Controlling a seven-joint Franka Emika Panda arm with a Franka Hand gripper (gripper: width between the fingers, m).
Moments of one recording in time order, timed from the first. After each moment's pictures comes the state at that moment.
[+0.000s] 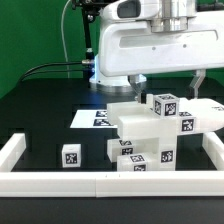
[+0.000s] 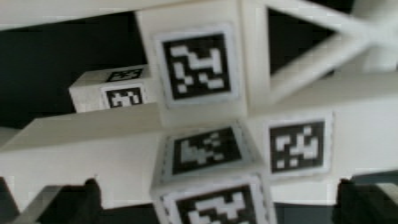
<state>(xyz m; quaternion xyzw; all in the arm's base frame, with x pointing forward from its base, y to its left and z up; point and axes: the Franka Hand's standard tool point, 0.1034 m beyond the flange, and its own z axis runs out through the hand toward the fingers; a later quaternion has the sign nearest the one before) 0.572 0.047 0.122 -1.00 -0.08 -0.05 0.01</state>
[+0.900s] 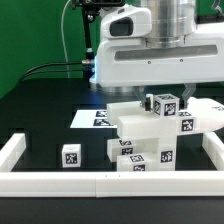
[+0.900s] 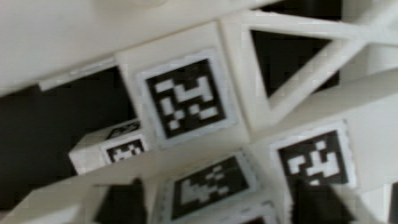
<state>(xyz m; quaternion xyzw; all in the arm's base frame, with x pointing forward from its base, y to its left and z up) 0.571 0.046 0.107 -1.00 0.07 0.04 0.03</state>
